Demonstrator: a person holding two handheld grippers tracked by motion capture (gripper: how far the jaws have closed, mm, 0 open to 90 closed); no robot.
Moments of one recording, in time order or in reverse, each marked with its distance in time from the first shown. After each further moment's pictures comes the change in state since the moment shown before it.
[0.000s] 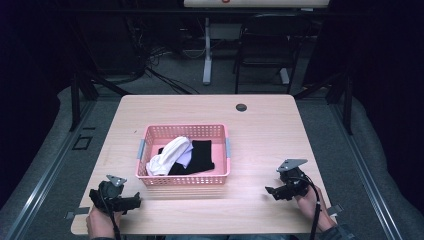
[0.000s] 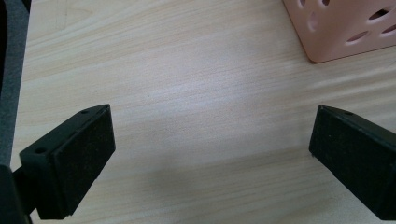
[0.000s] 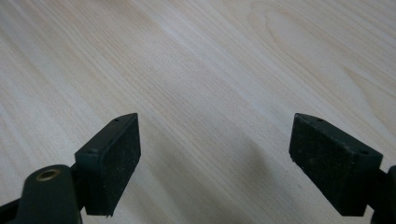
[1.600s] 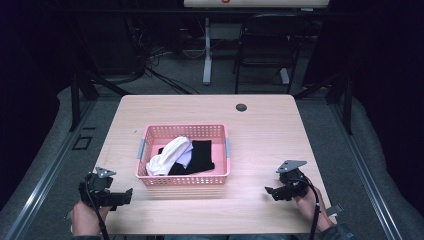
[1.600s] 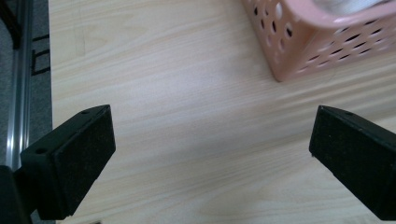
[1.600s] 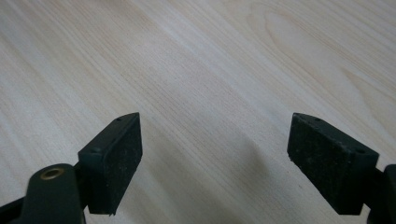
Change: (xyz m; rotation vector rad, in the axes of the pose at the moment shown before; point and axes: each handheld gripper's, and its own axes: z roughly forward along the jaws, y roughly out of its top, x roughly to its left) left arm 0.025 0.027 -0.046 0.013 -0.120 0.013; right arm 0.004 -0.001 0.000 -0.007 -0.021 -0.010
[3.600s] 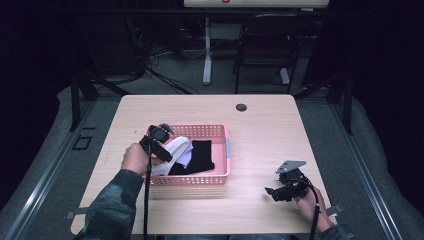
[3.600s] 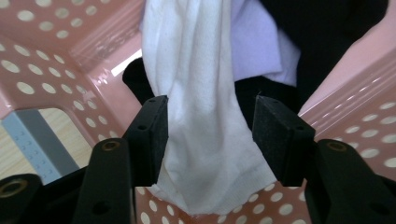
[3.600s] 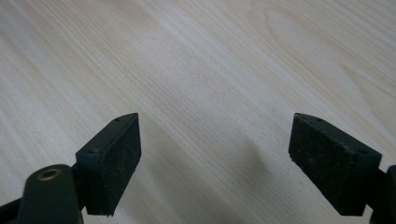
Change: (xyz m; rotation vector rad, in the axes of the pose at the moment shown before) left arm -0.078 0.161 0.068 0.298 -0.159 0.331; right arm 0.001 0.000 0.000 0.014 -0.013 -0.003
